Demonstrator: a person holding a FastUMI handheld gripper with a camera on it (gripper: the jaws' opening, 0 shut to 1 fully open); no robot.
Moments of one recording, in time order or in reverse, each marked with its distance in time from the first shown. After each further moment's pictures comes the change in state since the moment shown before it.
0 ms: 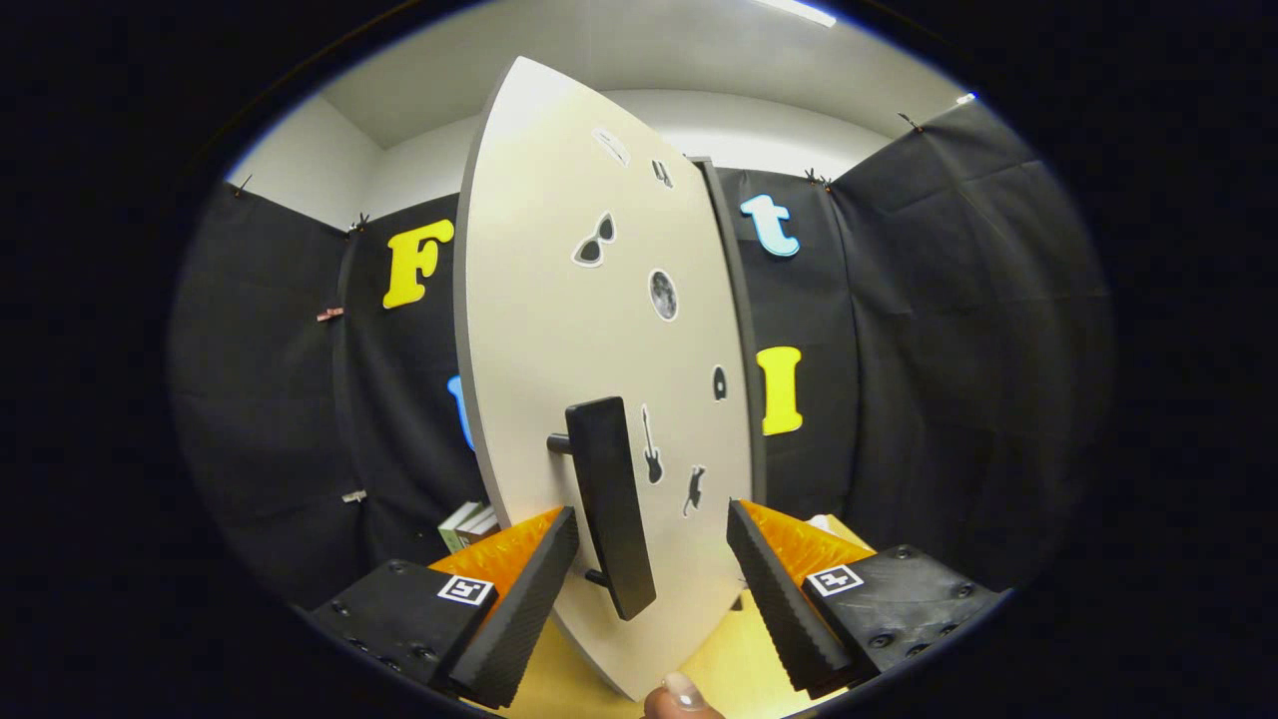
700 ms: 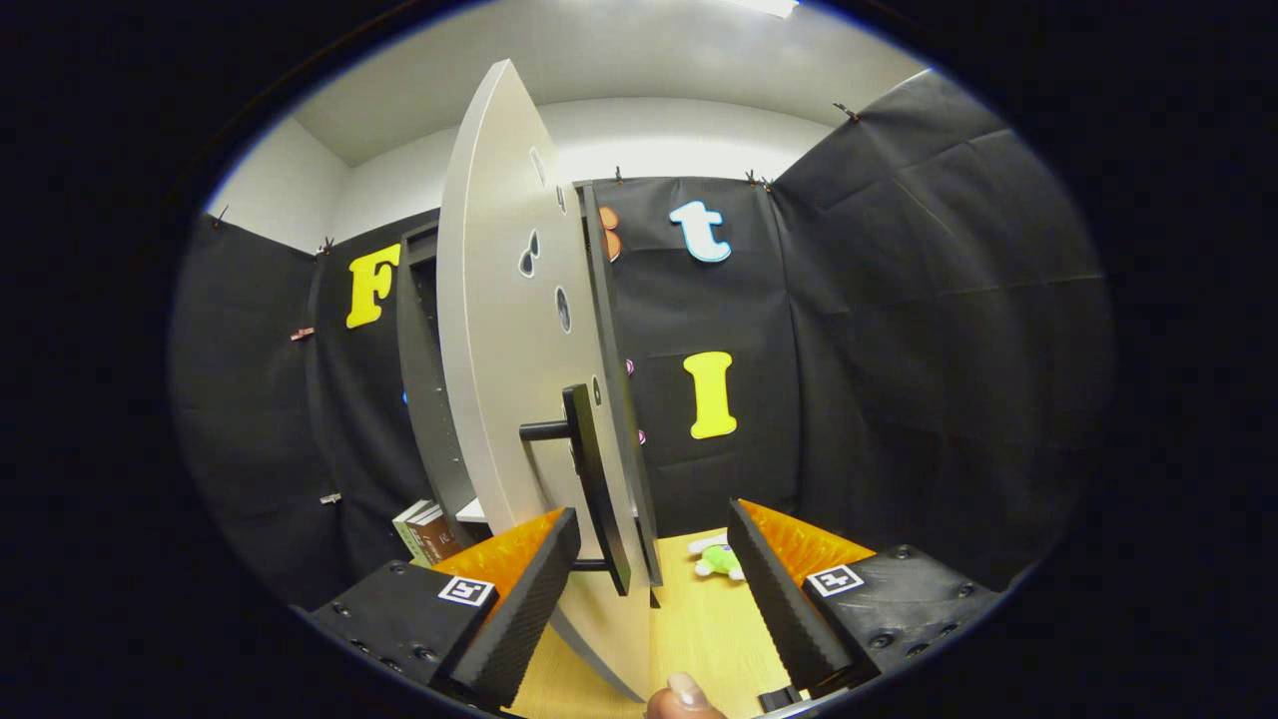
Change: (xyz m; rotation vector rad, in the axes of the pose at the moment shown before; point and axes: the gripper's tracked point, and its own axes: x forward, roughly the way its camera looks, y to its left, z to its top) arm -0.059 -0.188 0.029 0.001 -0.008 -0.063
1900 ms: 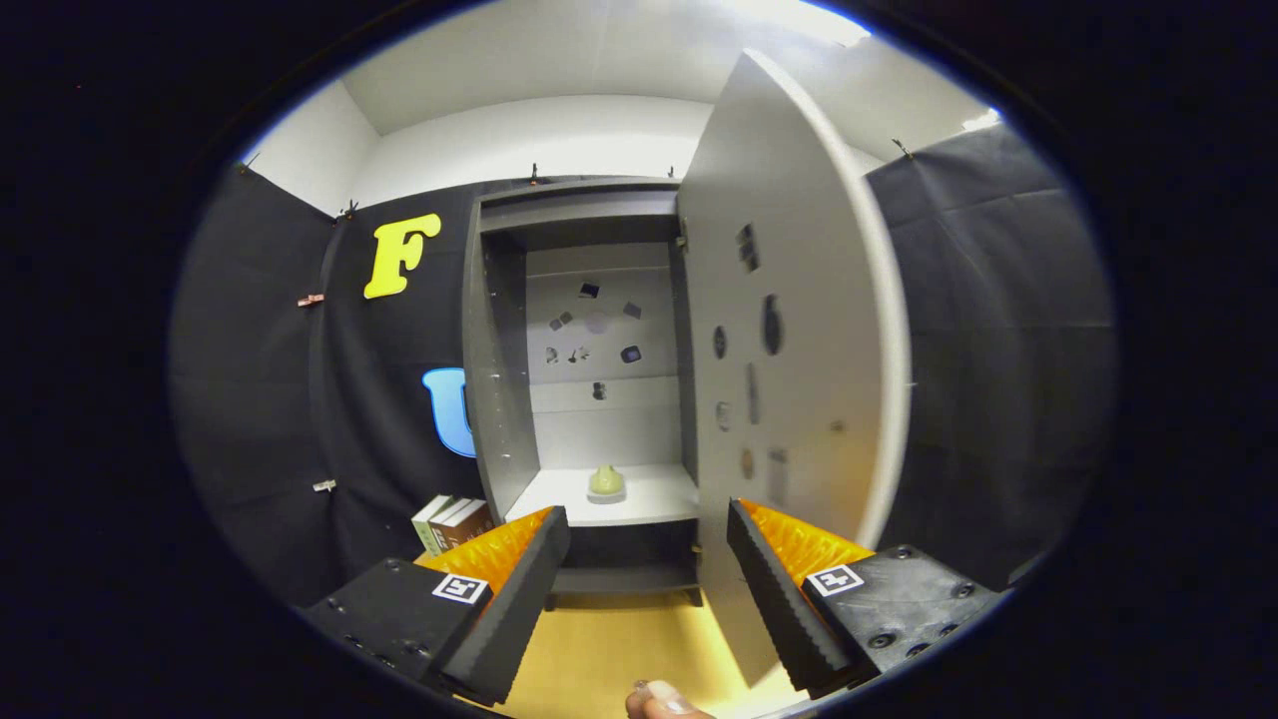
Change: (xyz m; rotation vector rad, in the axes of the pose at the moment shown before) arm -0.019 0.129 -0.001 -0.083 -0.042 -0.037
